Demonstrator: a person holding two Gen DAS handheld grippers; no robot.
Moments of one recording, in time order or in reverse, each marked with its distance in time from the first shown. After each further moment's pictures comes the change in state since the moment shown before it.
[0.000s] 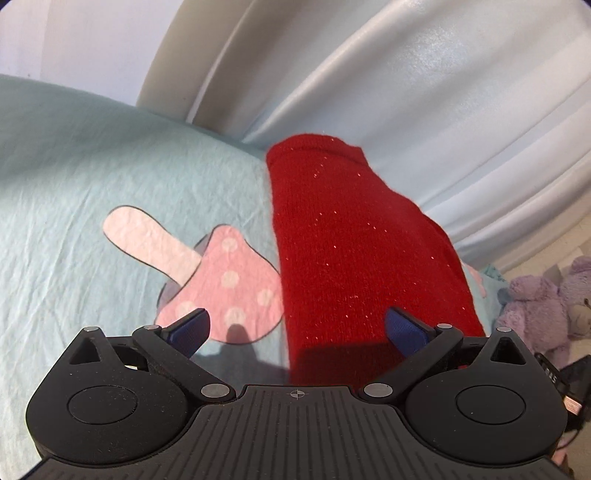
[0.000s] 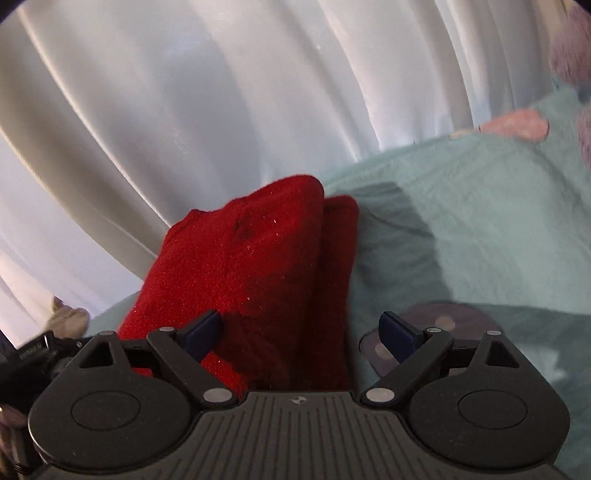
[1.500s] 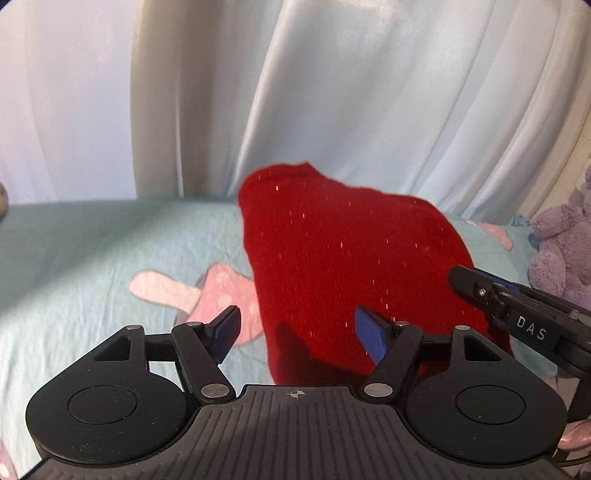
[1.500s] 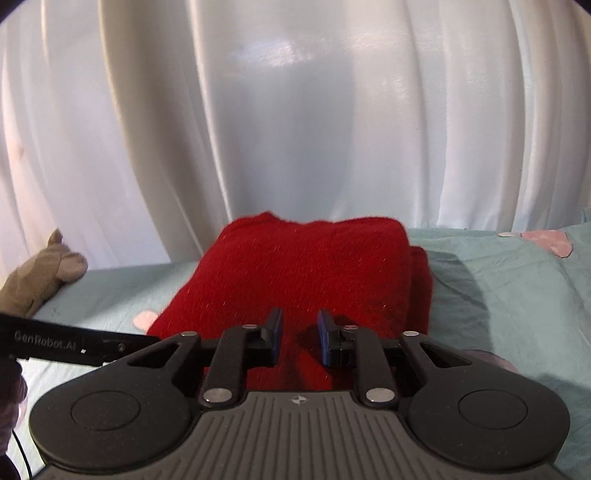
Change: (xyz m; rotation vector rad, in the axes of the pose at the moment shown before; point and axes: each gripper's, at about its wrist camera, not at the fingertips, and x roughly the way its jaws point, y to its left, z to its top) left arm -0.045 -0.098 -0.031 0.323 -0.140 0.269; right arm -0.017 0.112 -0.039 -0.398 -0.186 -0.117
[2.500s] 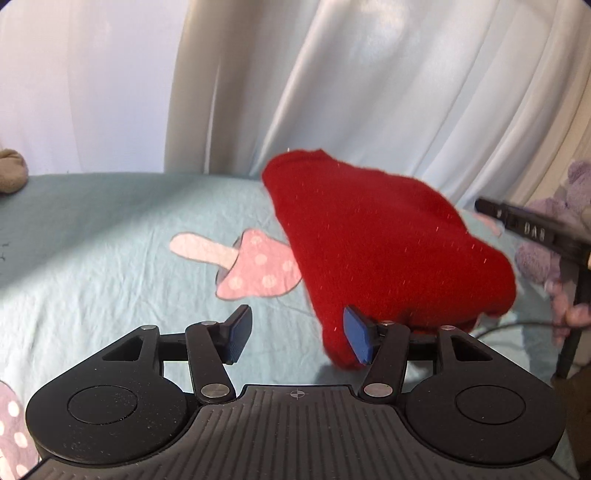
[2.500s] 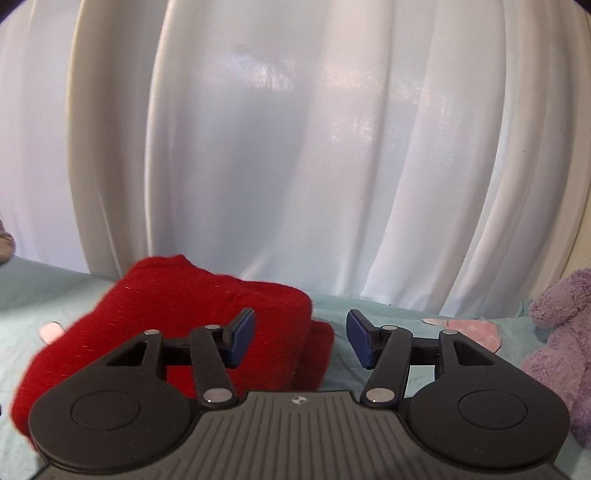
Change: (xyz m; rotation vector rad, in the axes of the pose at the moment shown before) left arm -0.051 0.052 -0.037 -0.050 0.005 -0.080; right arm 0.001 -0.022 0.036 -0.209 -0.084 -0.176
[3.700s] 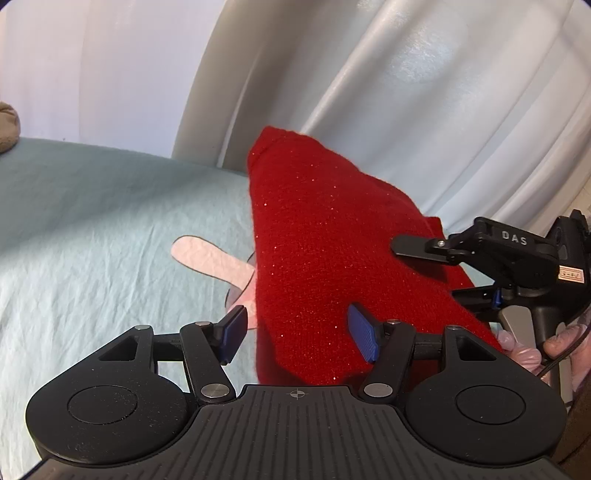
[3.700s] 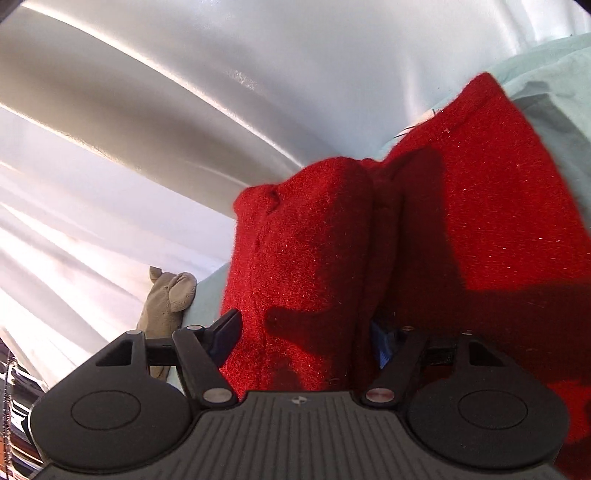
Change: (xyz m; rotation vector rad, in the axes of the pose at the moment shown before) left arm 0.050 0.038 0.008 -0.129 -0.007 -0.031; right arm 0.119 0.032 -0.028 0.676 0.482 0.671
